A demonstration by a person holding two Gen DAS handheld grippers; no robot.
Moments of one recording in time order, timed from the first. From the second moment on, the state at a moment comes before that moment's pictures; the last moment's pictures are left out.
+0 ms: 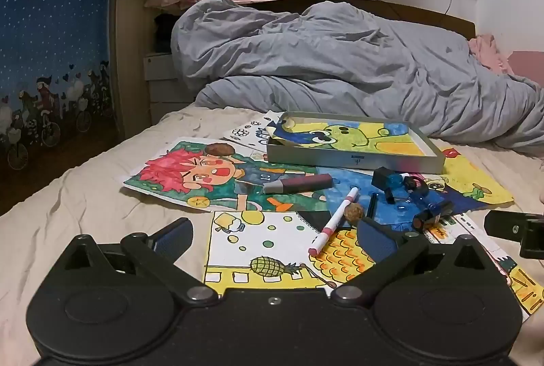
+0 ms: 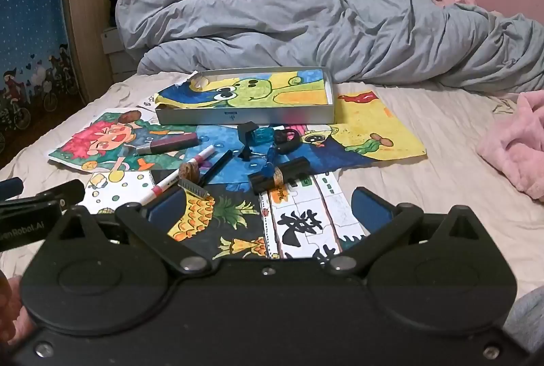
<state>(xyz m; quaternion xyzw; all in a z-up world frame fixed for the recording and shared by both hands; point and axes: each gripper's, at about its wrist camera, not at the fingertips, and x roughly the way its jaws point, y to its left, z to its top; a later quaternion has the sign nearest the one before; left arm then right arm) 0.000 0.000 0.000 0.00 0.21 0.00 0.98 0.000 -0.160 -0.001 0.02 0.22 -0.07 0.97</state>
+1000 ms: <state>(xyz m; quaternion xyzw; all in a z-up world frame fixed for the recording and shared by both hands) 0.000 0.008 -0.004 0.01 0.21 0.00 0.98 0.000 -0.159 -0.002 0.03 0.22 -0.07 0.97</state>
